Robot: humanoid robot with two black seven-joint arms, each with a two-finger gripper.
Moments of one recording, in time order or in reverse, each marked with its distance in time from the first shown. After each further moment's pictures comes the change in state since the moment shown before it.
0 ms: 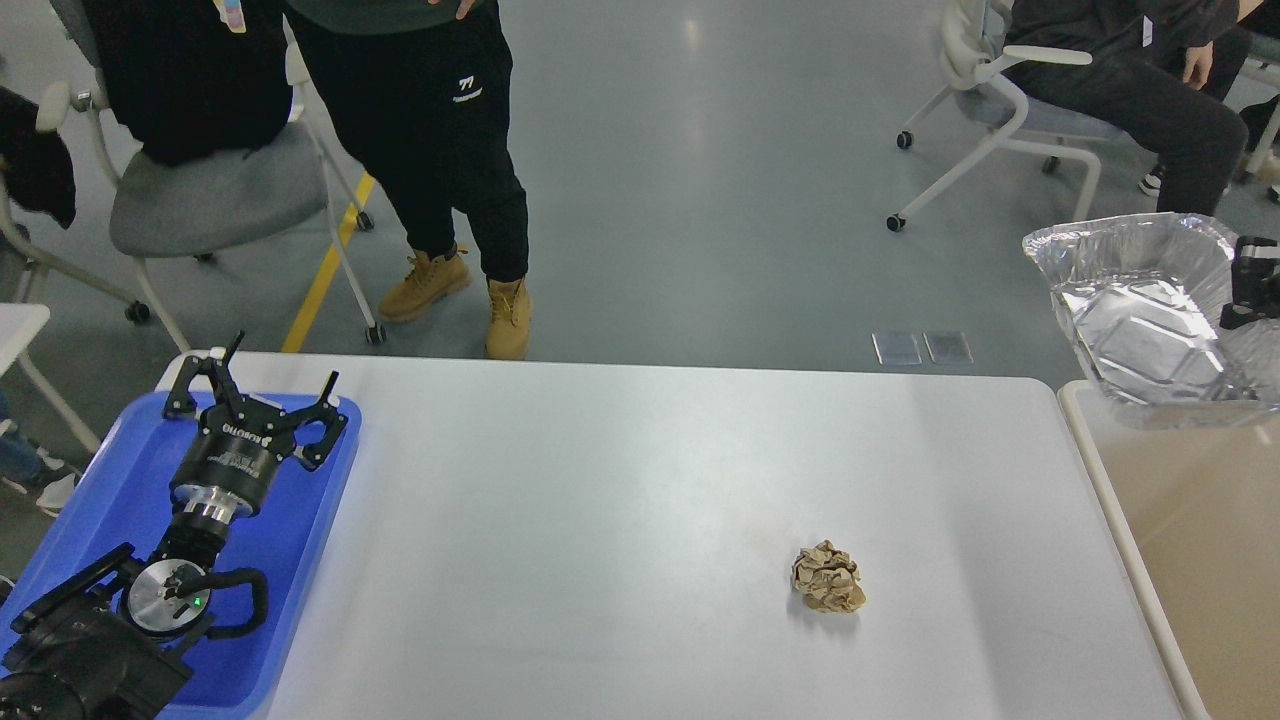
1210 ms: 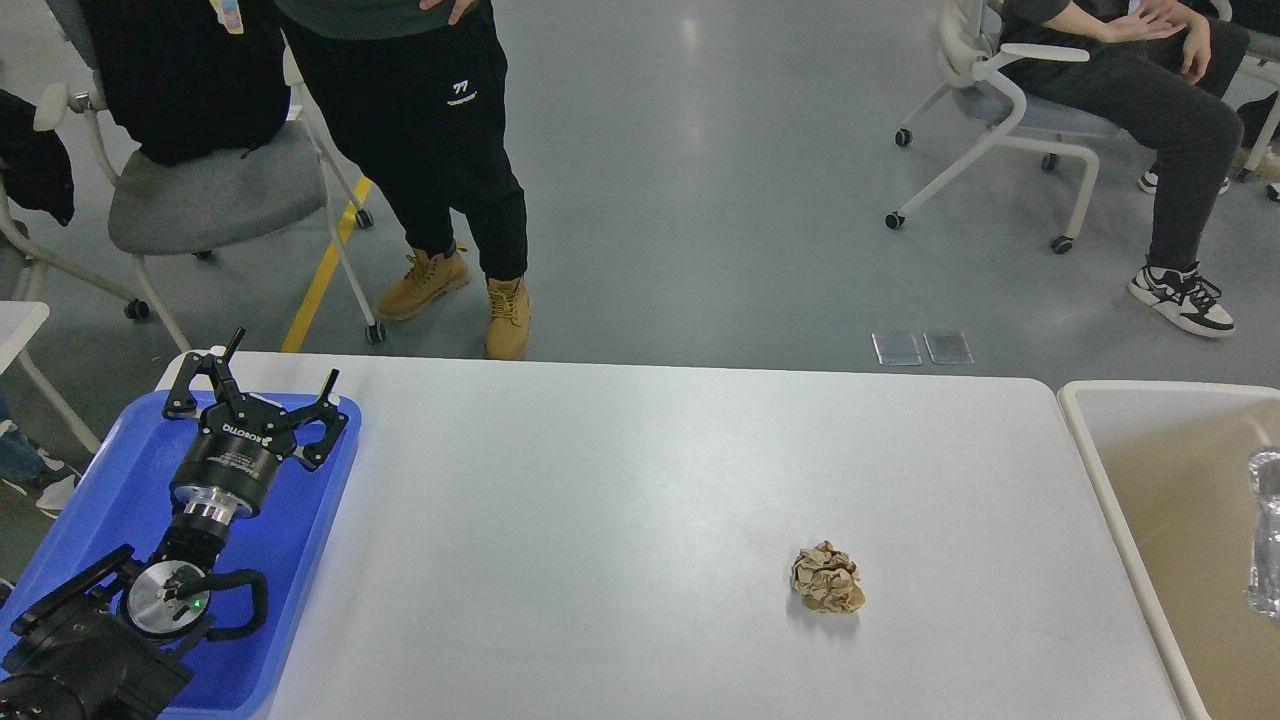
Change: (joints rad) left arm 0.000 0.000 0.000 0.000 0.000 0.000 -0.001; right arm -1.183 -0.004 0.711 -0.854 -0.004 -0.128 -0.151
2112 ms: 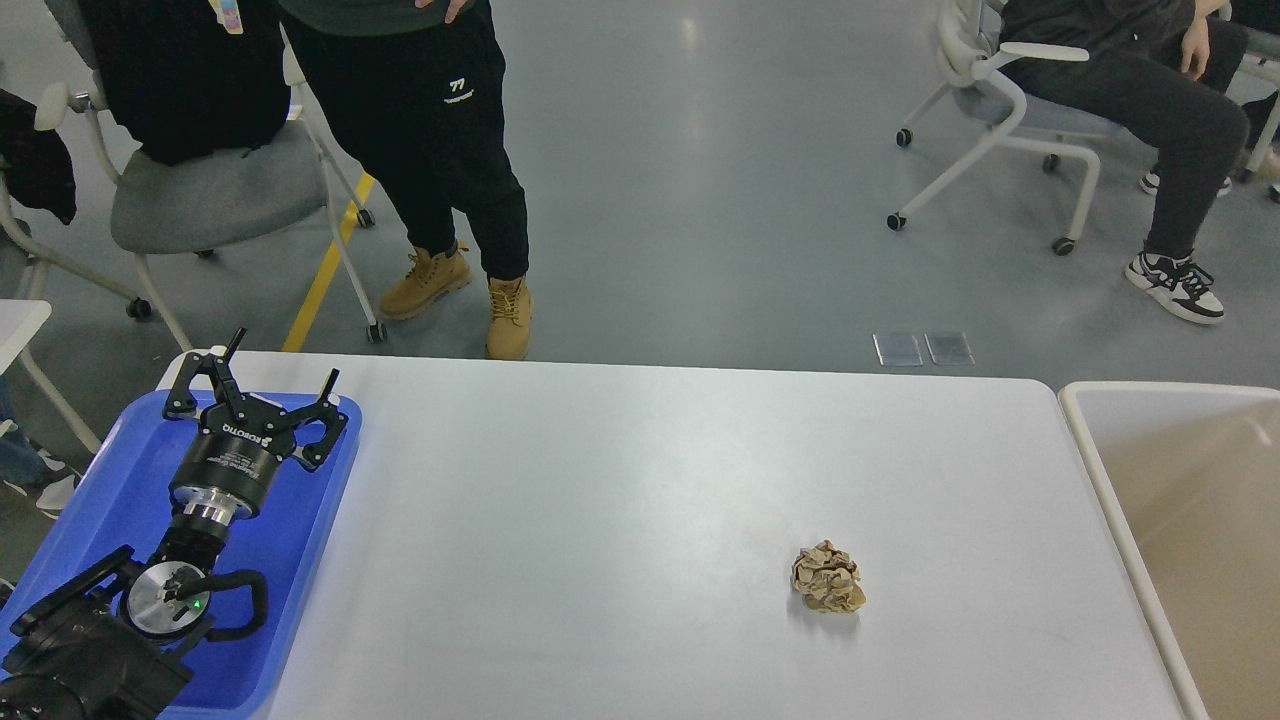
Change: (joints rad) left arm 0.000 0.000 0.000 0.000 0.000 0.000 0.000; right arm 0.126 -0.016 0.038 0.105 -0.002 -0.140 -0.035
